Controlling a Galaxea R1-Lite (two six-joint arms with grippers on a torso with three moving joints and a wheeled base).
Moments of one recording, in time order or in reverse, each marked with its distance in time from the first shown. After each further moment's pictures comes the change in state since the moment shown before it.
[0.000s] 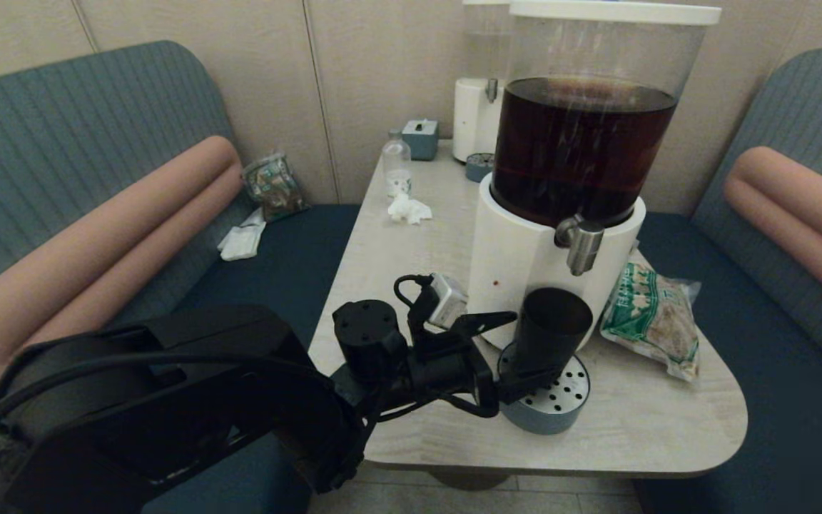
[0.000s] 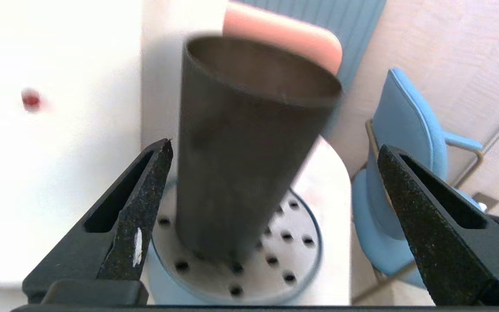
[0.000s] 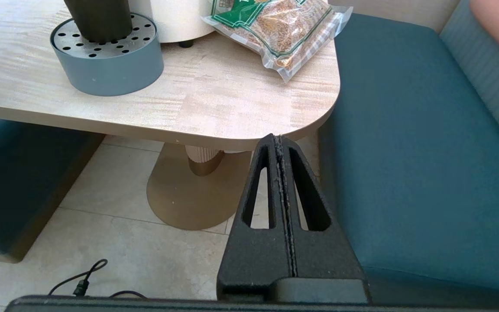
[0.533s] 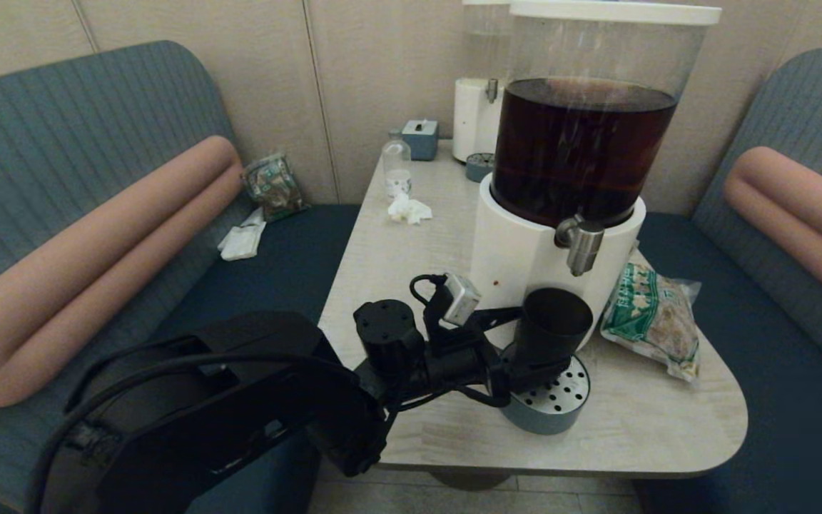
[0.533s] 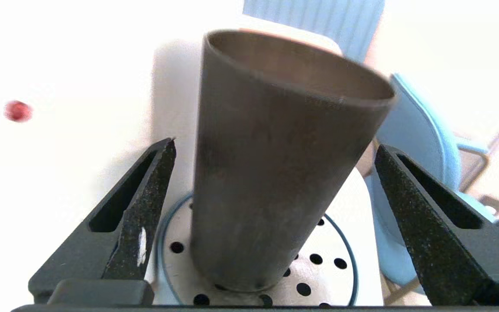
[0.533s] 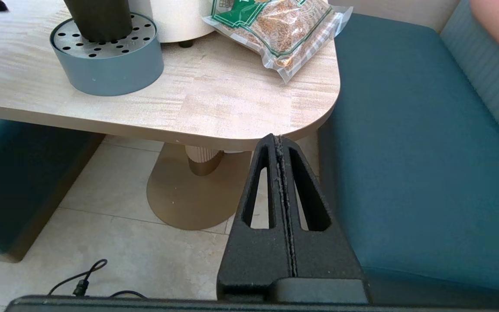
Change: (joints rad) left arm 0.001 0.102 -0.157 0.000 -0.007 -0.002; right arm 0.000 0.000 0.000 0.000 0.000 0.000
